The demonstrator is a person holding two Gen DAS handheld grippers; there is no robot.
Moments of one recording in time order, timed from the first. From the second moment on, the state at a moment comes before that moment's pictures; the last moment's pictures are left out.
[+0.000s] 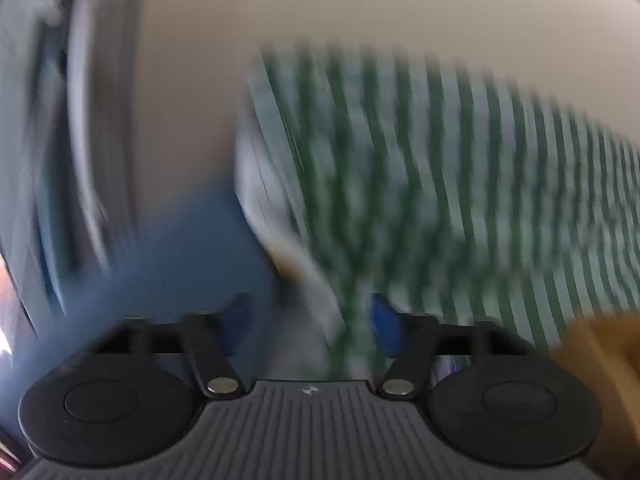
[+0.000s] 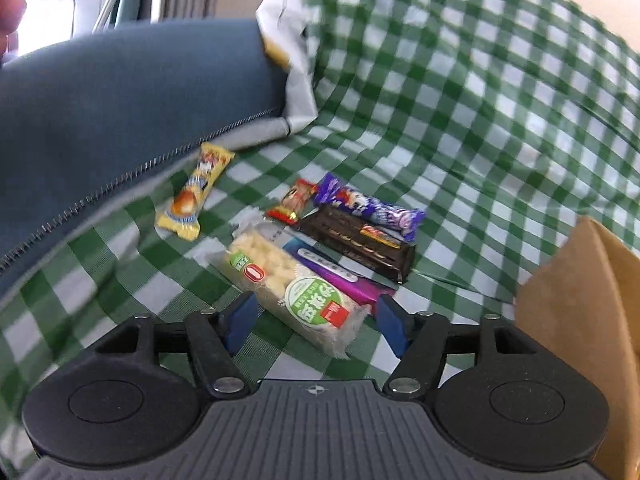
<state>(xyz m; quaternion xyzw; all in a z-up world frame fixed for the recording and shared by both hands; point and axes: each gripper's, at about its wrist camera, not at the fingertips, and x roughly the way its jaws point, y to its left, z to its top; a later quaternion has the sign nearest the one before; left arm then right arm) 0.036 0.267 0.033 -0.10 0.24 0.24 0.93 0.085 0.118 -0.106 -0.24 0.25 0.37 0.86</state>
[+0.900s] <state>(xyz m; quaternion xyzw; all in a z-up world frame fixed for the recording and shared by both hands) 0.116 0.301 -0.110 -0.11 0.45 0.26 0.85 0.104 0.153 -0.135 -0.31 0.25 0.41 0.82</state>
